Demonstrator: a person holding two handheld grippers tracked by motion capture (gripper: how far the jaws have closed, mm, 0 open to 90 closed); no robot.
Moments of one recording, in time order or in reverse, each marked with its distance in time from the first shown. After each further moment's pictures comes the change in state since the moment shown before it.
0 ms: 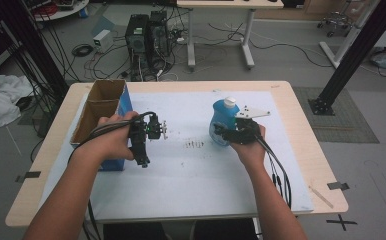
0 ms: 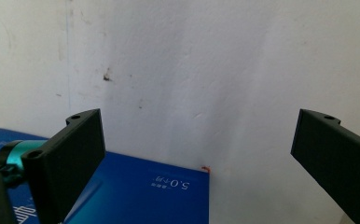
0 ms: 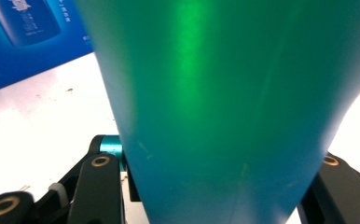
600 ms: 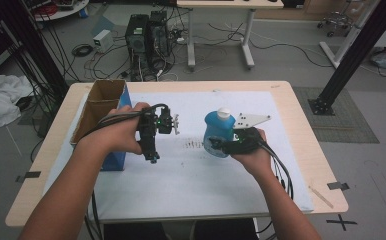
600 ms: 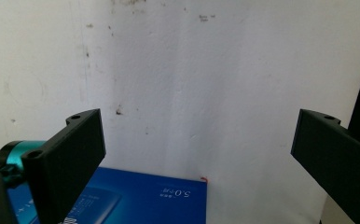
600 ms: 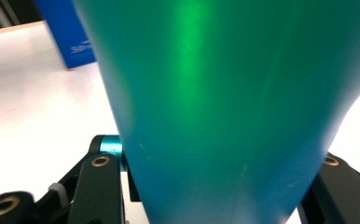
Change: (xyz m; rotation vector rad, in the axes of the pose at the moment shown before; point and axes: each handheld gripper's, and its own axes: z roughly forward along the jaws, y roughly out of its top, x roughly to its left) left arm -0.008 0.033 -0.038 -0.035 0.002 0.094; right arm 0.032 0.010 -0.027 0.032 0.233 -0.147
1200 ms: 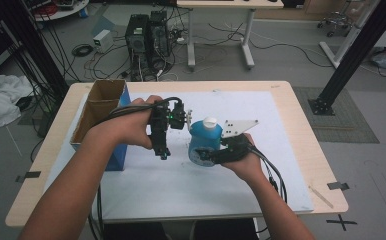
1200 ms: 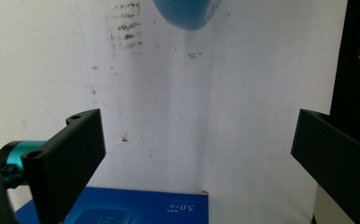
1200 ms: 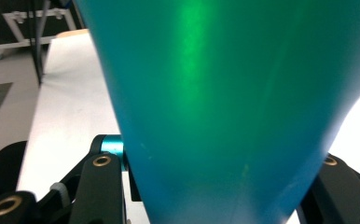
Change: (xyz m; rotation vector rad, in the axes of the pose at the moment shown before) left arm 0.000 0.030 -0.021 -0.024 -0.024 0.079; right arm 0.030 0.010 0.018 -0.035 0.194 -0.066
